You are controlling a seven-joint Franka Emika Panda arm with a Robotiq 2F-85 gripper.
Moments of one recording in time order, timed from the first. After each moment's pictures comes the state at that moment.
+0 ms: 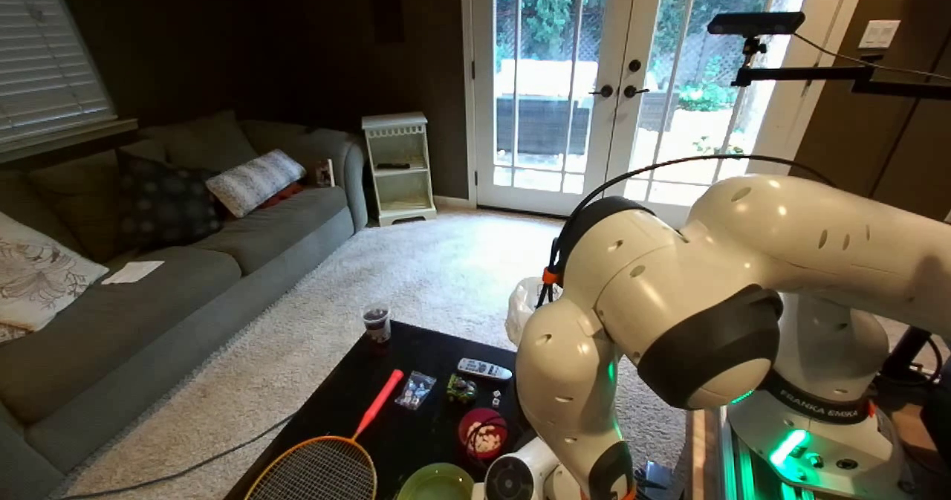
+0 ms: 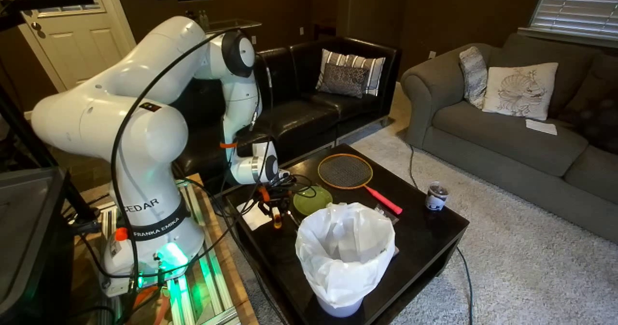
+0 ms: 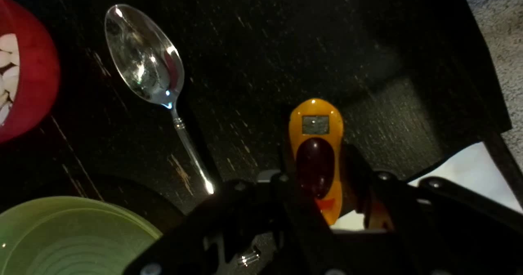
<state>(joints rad) 0.80 1.22 -0.20 -2.06 -0.29 3.06 -0.13</state>
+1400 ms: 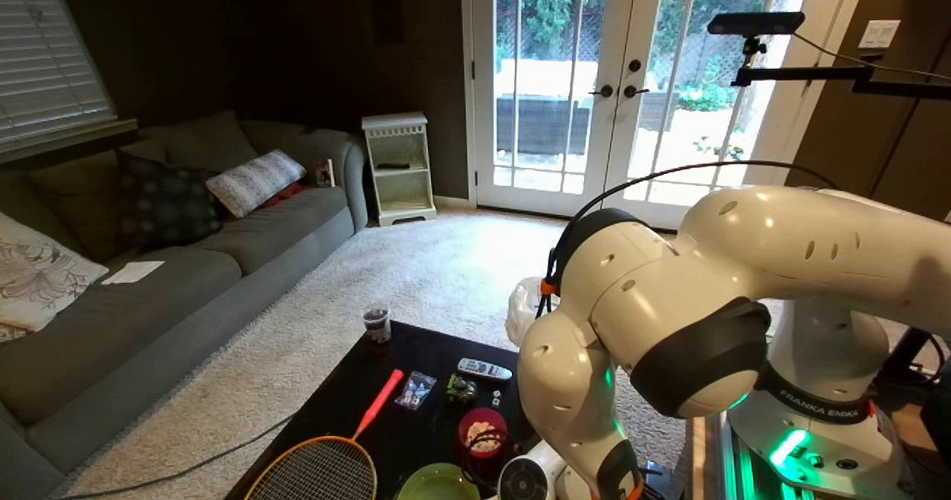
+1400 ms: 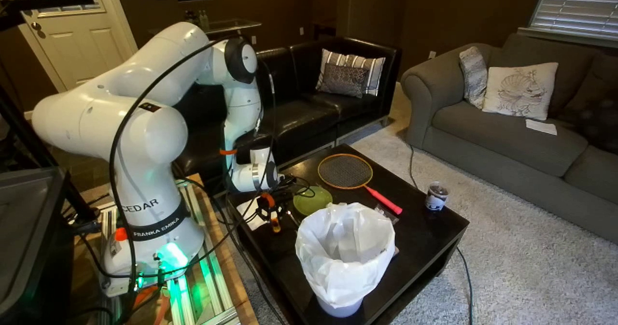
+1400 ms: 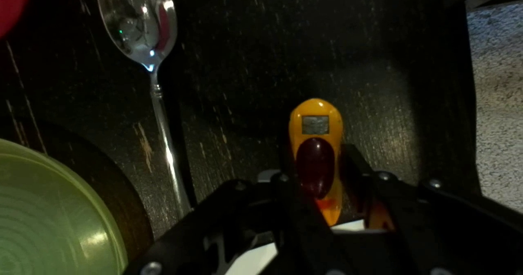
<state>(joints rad) 0.79 1.27 -0.20 -2.06 -0.38 3.14 -0.32</state>
